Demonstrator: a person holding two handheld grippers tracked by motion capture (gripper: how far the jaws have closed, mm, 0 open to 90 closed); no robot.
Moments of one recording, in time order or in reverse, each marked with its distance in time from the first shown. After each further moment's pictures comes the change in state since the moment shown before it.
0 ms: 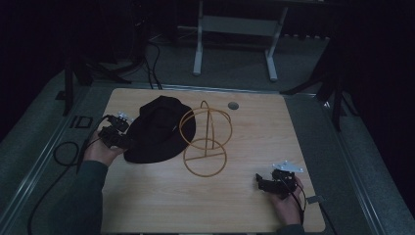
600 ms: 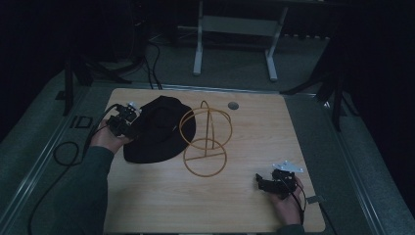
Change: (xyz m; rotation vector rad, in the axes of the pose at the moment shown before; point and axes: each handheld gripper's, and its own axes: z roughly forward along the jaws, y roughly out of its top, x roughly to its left) left arm -0.001 0.042 -0.001 0.065 -0.003 0.055; right arm 0.000 0.000 0.000 0.000 0.000 0.000
